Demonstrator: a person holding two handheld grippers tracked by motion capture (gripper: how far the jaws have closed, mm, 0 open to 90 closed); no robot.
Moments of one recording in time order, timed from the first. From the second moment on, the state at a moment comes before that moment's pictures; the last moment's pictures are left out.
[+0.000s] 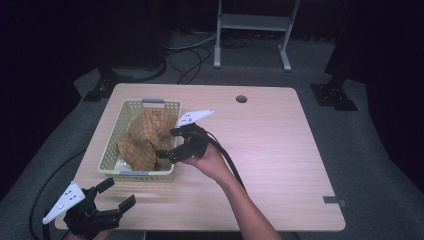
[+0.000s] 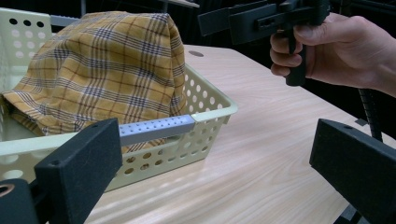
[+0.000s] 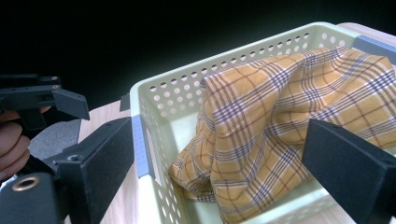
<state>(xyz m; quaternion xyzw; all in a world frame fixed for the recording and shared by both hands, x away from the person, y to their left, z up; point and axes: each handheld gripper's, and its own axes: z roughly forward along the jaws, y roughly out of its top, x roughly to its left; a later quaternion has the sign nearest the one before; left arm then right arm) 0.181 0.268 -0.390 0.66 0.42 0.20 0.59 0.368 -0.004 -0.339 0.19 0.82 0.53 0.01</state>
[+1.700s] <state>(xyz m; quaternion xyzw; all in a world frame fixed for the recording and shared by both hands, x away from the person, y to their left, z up) 0.181 0.268 -0.391 0.66 0.42 0.19 0.59 0.392 0.046 -0.352 0.18 0.85 0.50 0.02</state>
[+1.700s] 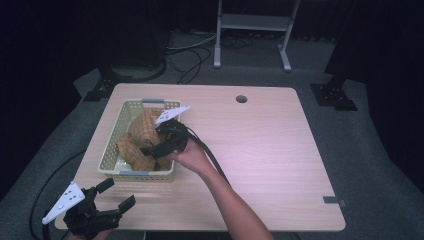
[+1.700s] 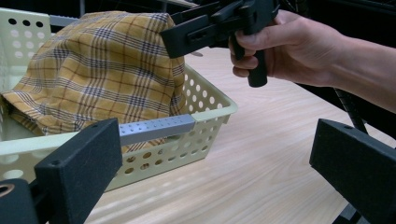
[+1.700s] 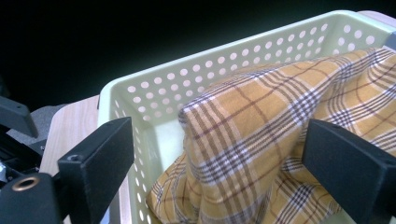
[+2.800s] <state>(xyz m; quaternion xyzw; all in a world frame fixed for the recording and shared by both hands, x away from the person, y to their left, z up) 0.181 0.265 -0.391 0.66 0.41 0.19 0.59 0.402 0.070 -0.366 0.21 0.87 0.45 0.04</state>
